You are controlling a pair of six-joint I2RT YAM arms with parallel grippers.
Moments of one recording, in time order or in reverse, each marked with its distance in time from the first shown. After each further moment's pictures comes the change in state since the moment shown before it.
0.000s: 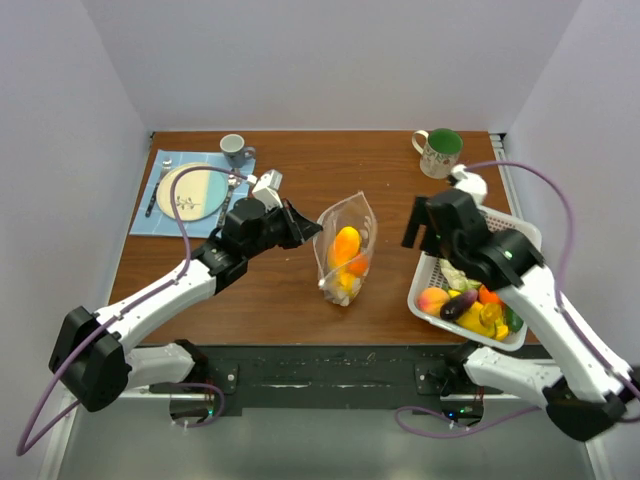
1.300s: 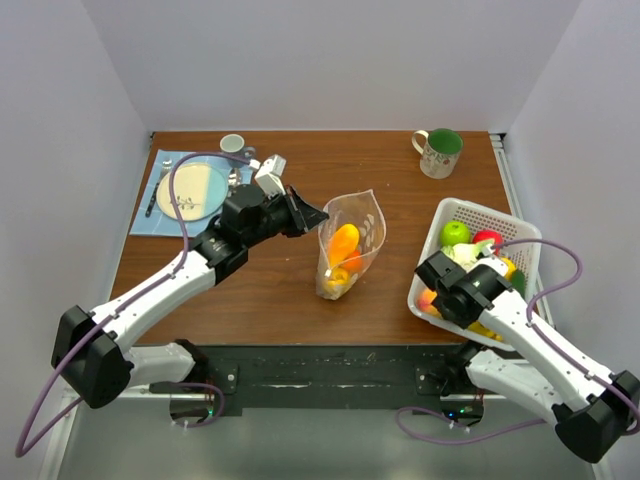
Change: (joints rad) left arm 0.000 0.021 0.127 -0.046 0.048 0.014; right arm -0.001 -0.140 -0.520 -0.270 0.093 0.657
